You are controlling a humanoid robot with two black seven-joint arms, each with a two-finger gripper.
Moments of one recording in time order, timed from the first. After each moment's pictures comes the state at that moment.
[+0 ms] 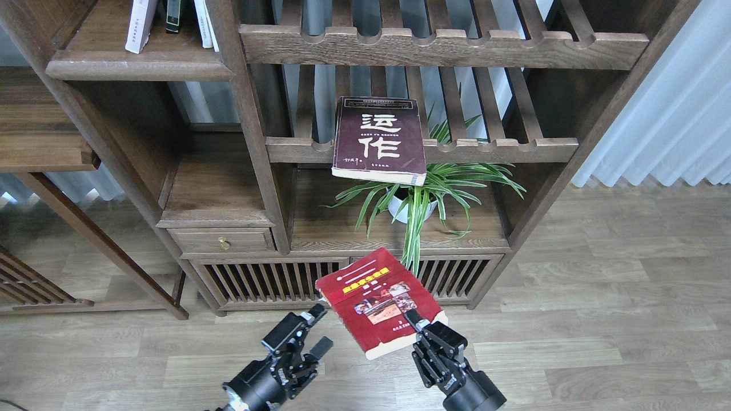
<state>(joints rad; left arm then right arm) 0.06 0.00 -0.77 -1.04 -0.48 -0.49 0.27 -0.37 0.01 1.08 1.25 0.31 0.58 -0.32</state>
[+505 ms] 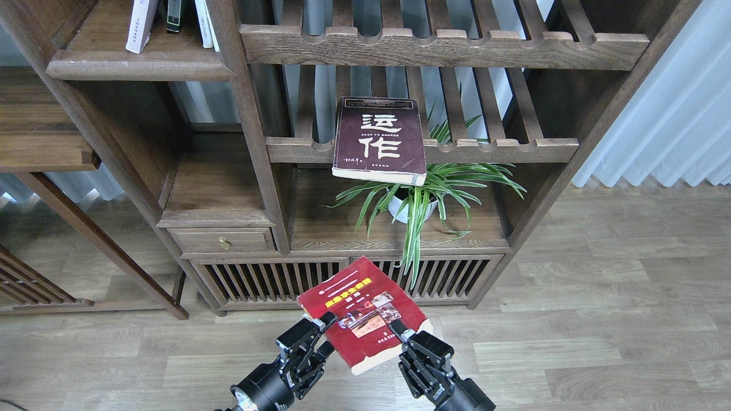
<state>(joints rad) 0.02 0.00 -0.77 -1.00 -0.48 -0.49 0.27 -0.37 0.02 1.05 1.24 0.30 0.58 -0.35</state>
